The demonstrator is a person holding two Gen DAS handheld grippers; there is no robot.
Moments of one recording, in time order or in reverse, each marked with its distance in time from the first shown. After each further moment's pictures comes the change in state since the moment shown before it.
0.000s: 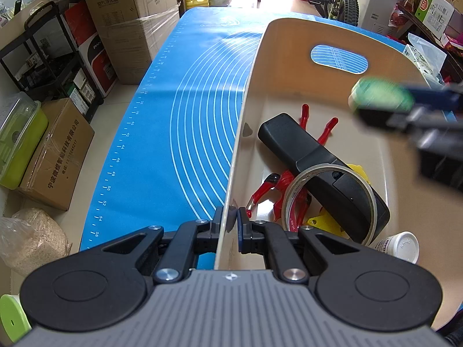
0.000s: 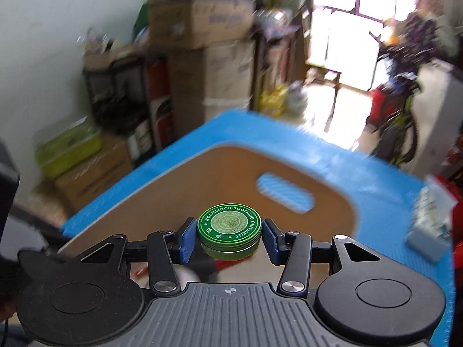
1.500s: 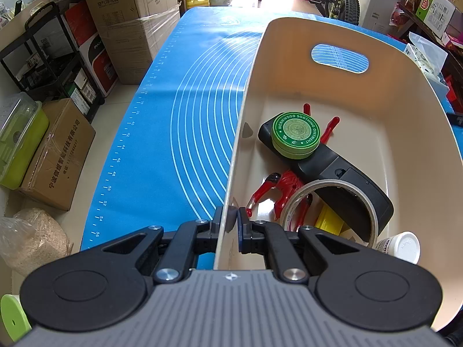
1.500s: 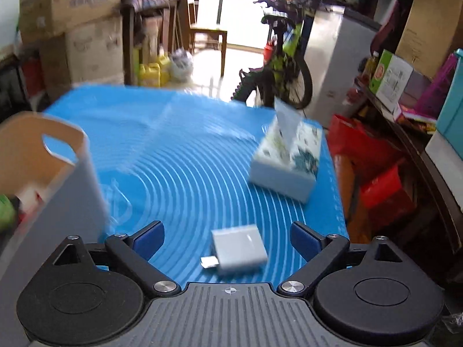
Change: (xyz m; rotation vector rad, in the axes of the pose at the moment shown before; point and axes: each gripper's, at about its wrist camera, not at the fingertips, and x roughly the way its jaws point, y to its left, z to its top) left arm -0.001 0.000 0.001 0.002 0.002 0.004; right arm -0.001 -0.212 -0.071 0.230 0.081 -0.400
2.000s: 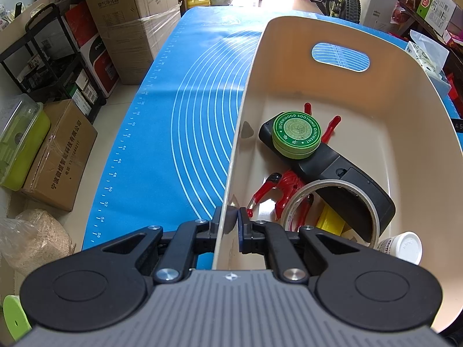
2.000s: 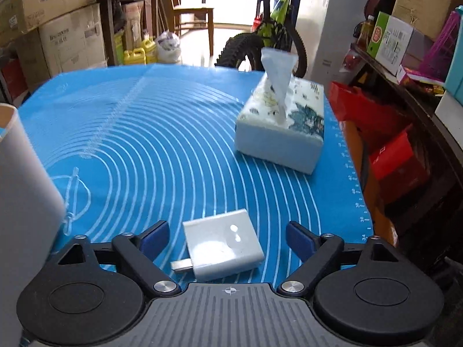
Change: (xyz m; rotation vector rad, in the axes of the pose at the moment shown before) left arm 0.000 -0.002 -0.001 0.007 0.003 0.012; right arm 0.064 -0.017 -0.005 0.088 0.081 0.020
